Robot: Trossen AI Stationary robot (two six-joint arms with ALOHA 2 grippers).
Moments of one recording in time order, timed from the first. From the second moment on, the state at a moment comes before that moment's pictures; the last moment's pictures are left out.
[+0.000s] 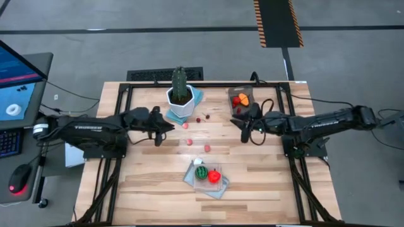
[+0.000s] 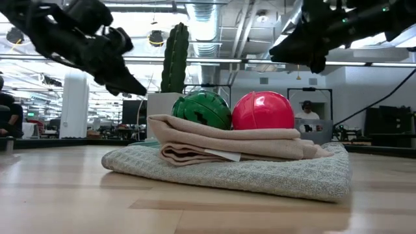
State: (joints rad) left arm 0.25 0.95 0.35 0.14 0.10 -0.04; right arm 0.02 0.97 0.45 0.27 0.33 0.23
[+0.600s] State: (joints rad) left arm 0.25 1.26 0.47 0.25 0.14 -0.04; right arm 0.04 0.92 0.14 0.72 -0.01 0.06
